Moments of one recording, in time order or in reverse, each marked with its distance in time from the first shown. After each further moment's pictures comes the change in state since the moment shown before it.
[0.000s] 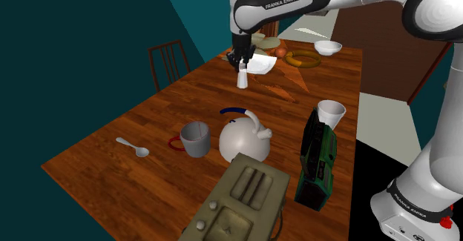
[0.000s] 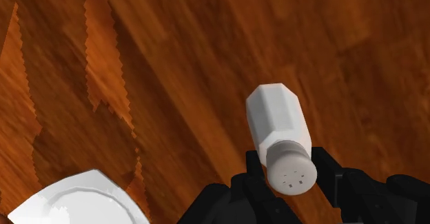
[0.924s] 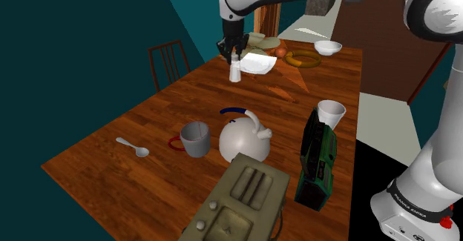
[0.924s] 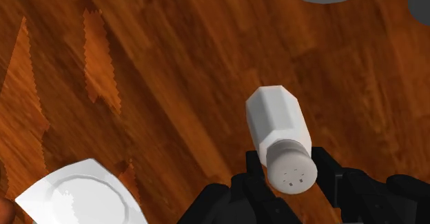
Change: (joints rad) arm 0.066 -0.008 0.029 0.135 -0.010 -0.154 0.067
